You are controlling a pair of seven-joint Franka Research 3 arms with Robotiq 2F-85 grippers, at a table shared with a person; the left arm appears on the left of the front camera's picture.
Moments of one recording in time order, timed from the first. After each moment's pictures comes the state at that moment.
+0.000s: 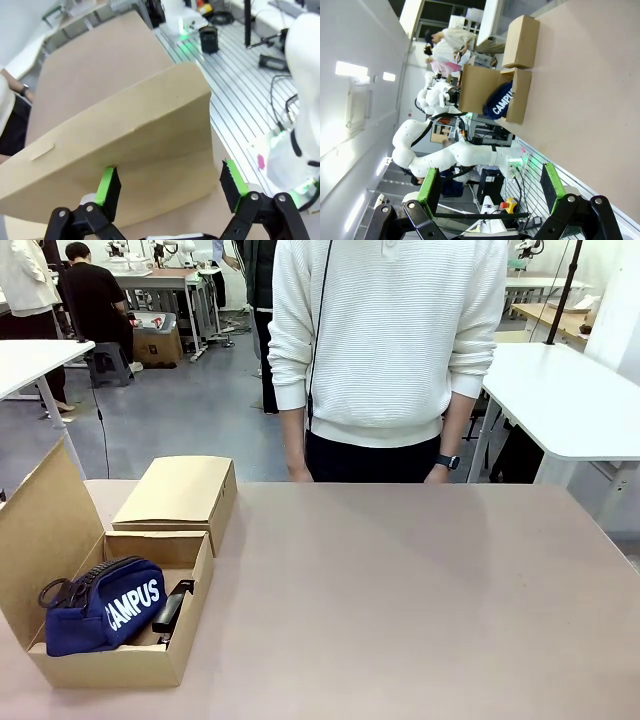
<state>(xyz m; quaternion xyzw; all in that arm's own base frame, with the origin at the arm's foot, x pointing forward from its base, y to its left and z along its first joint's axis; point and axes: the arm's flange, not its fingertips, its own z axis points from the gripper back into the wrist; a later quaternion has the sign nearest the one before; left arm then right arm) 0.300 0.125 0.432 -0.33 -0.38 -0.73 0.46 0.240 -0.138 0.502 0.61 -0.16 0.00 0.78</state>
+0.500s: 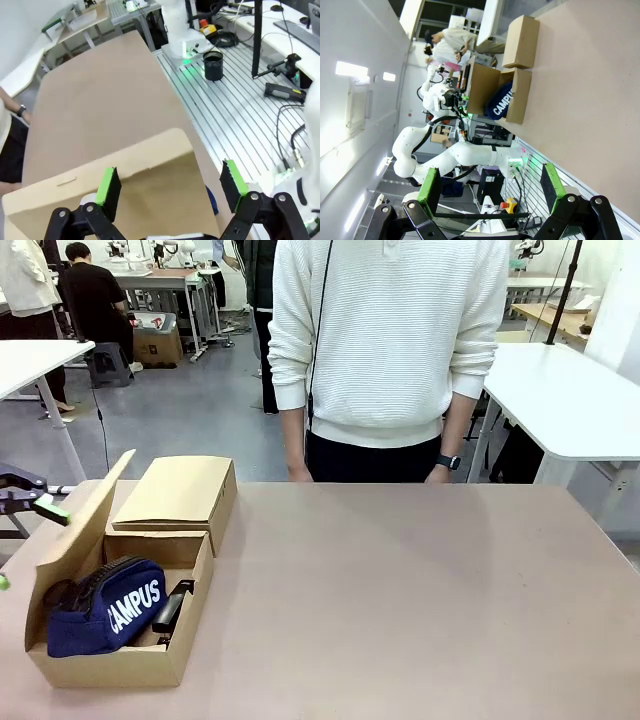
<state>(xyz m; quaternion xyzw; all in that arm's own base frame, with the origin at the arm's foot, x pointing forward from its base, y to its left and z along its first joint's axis) 0.285 0.047 0.448 -0.35 -0.38 -0.72 0.46 0.240 -0.138 0.502 0.61 -0.16 0.00 0.78</state>
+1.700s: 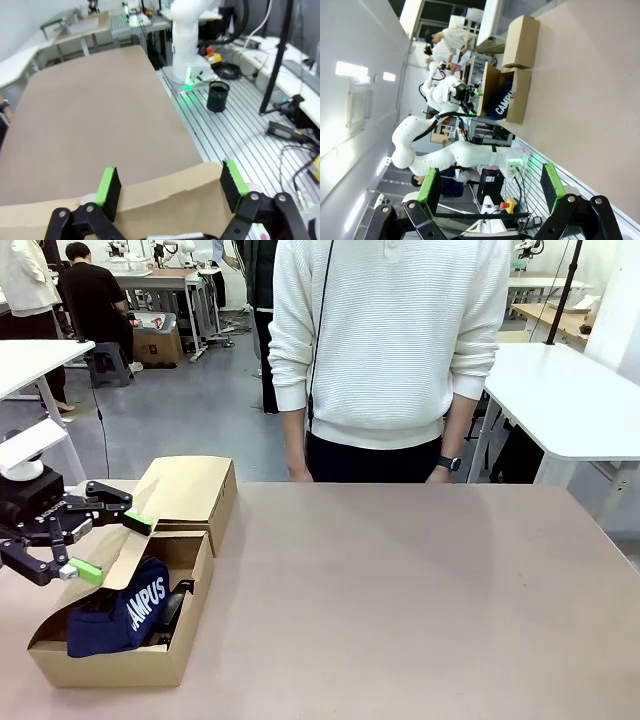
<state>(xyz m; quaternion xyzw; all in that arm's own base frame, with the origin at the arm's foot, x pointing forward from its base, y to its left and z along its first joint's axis) 0.329 -0.017 0.401 -0.45 -0.37 -0.65 0.49 0.240 -0.138 0.502 0.61 -0.16 0.00 0.78</state>
